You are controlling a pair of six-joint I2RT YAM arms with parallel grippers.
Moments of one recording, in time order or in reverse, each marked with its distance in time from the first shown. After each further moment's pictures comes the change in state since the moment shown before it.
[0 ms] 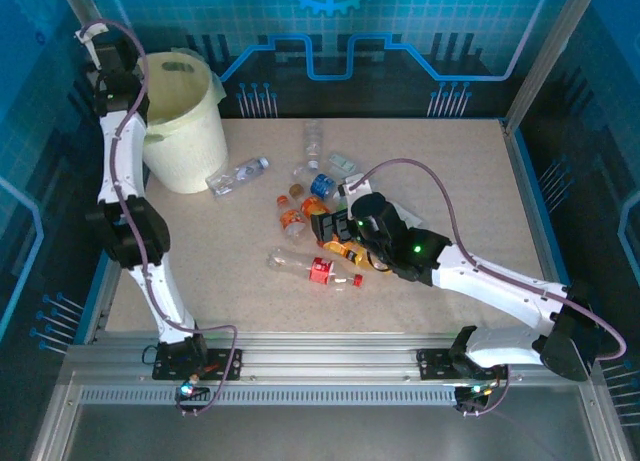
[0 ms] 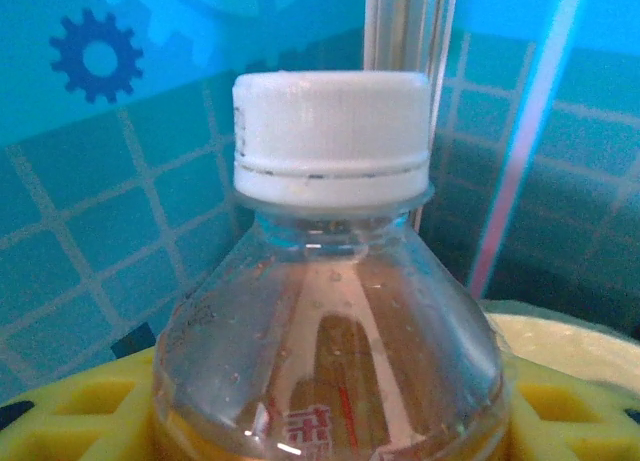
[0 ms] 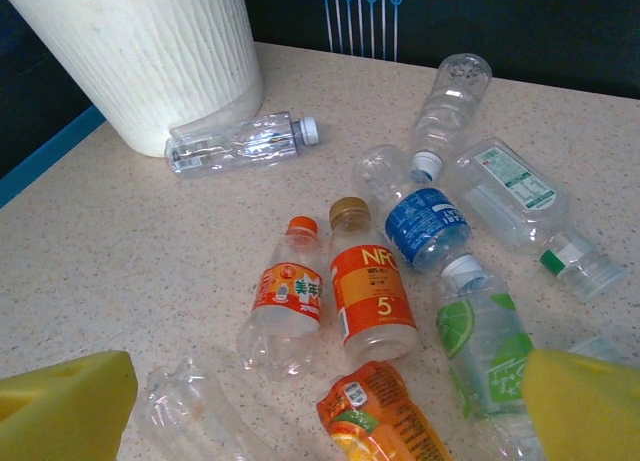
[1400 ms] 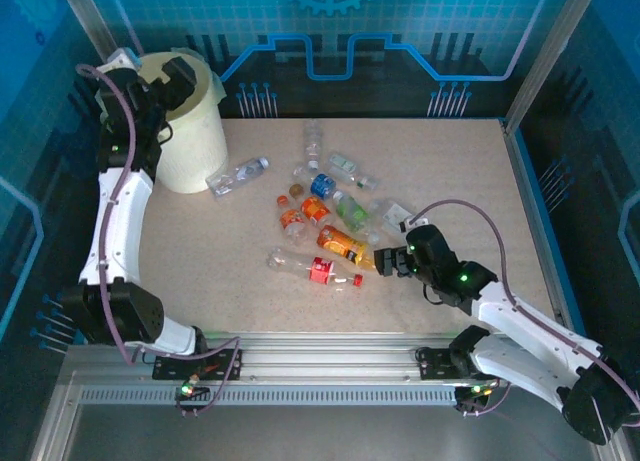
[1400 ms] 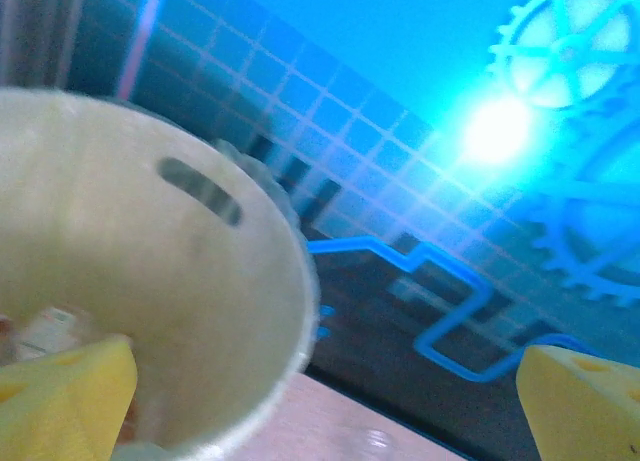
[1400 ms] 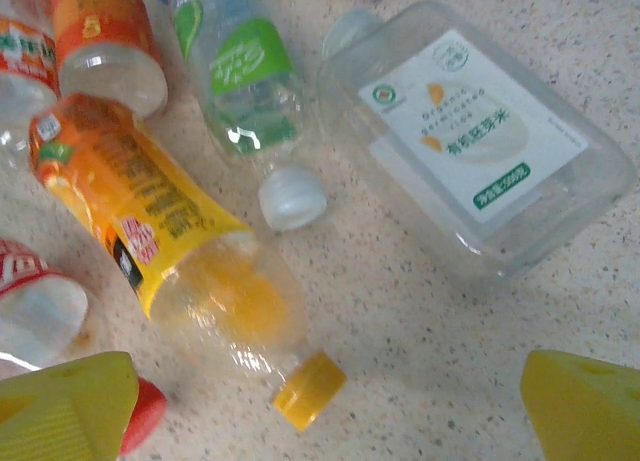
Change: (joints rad) left arm -0.141 -0.648 -0.688 0.127 0.562 -0.507; right arm -0.287 -0.372 -0.441 -0.242 -0.161 0.033
